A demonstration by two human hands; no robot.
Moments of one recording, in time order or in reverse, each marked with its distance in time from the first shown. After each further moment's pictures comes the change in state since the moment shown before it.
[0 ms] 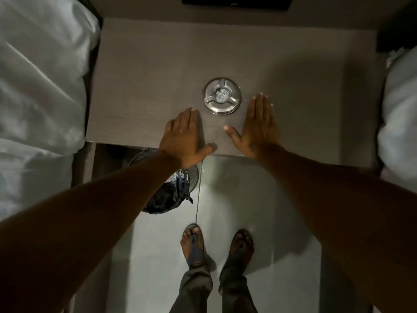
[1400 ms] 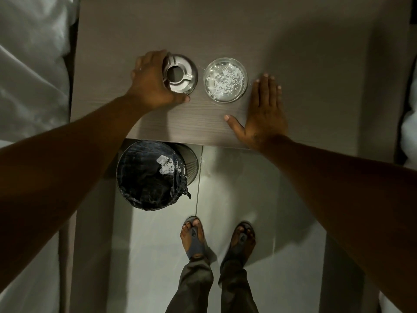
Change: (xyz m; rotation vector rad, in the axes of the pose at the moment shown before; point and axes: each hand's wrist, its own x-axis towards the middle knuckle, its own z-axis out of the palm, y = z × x) left_hand 0.079 -0.073 -0.038 -0.355 0.150 -0.145; right_hand 0.012 0.014 0.023 -0.010 0.193 -0.105
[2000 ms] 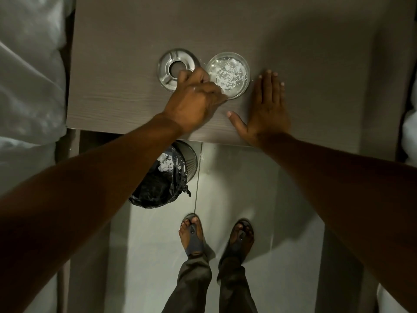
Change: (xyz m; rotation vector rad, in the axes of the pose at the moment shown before) left_hand -0.035 0.054 0.051 0.247 0.207 0.719; right_hand 0.001 0.001 0.002 -0.051 0.020 -0.007
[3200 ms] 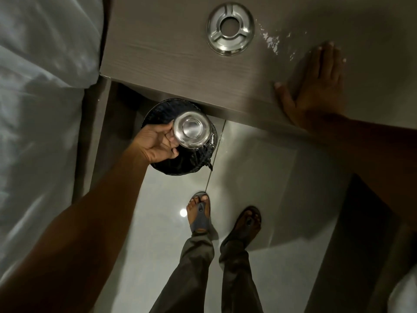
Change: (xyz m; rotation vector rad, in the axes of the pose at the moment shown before) left_hand -0.243 -0.037 0.039 -1.937 0.068 -1.666; right_hand -0.003 0.003 0.013 -0.010 0.128 -0.014
